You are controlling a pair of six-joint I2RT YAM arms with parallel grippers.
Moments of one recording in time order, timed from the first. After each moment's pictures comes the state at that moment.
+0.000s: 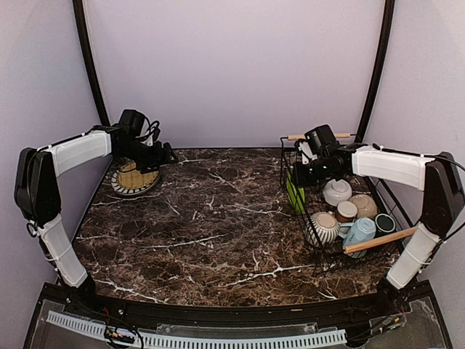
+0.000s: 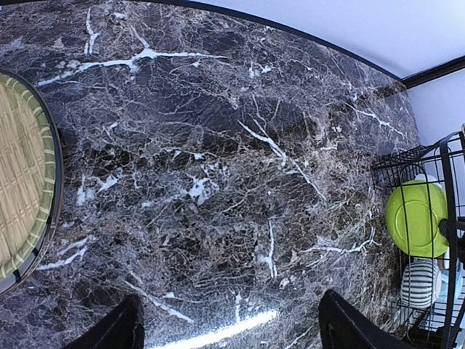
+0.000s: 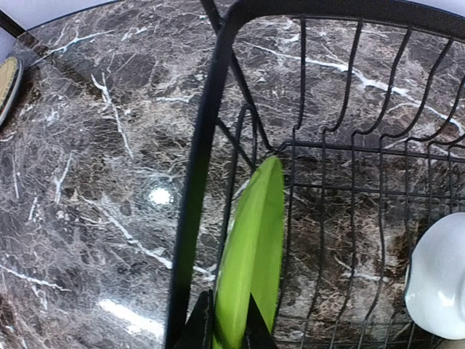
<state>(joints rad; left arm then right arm) -0.25 1.76 1.45 -0.57 0.33 -0.39 0.50 1.65 1.22 -0.44 0.01 0.31</state>
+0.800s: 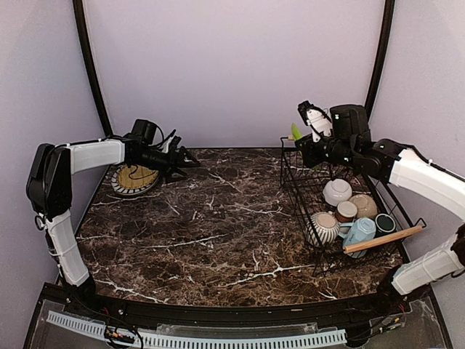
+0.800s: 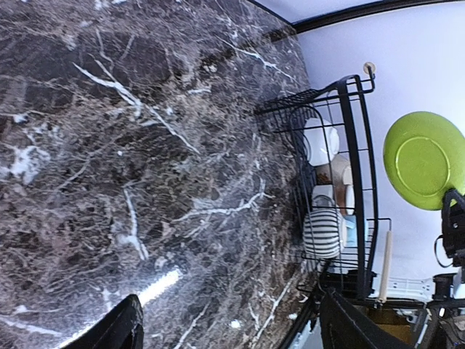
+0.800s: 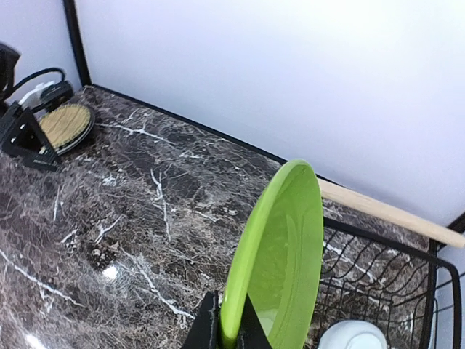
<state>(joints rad) -0.30 1.87 1.42 -0.39 0.77 -0.52 0.64 1.29 1.19 -0.31 0.16 0.00</state>
